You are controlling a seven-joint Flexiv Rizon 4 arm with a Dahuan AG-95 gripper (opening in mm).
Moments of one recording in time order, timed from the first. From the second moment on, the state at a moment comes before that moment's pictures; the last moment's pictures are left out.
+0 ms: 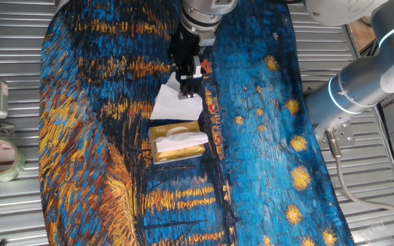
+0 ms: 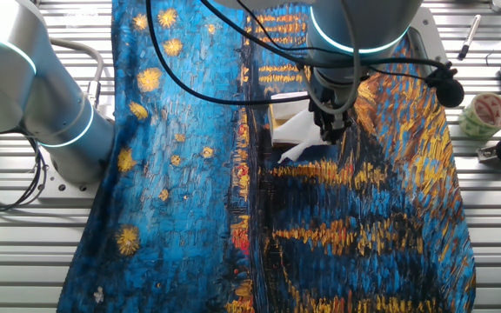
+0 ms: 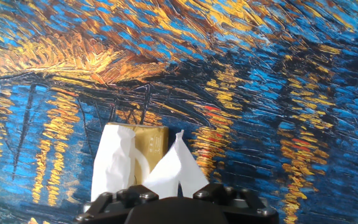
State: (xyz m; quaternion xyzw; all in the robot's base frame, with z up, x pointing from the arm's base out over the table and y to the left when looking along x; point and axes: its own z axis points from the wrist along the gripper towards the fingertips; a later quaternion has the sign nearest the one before) arm 0.482 -0.020 0.195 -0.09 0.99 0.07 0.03
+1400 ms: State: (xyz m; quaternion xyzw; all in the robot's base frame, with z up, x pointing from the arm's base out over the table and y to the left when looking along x) arm 0.479 -0.023 0.179 -0.09 0.99 0.06 0.03
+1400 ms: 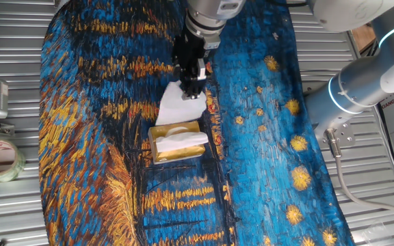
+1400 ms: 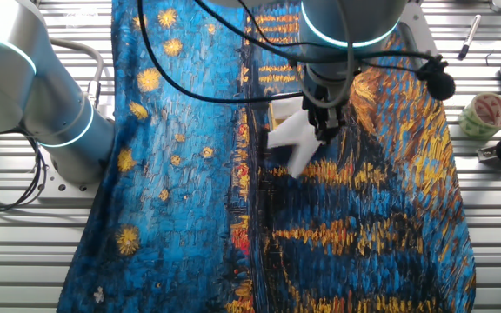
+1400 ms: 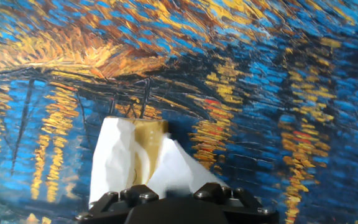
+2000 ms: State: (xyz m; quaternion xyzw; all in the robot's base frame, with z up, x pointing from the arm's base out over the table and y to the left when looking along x) arm 0.478 -0.023 0.181 -0.10 0.99 0.06 0.03
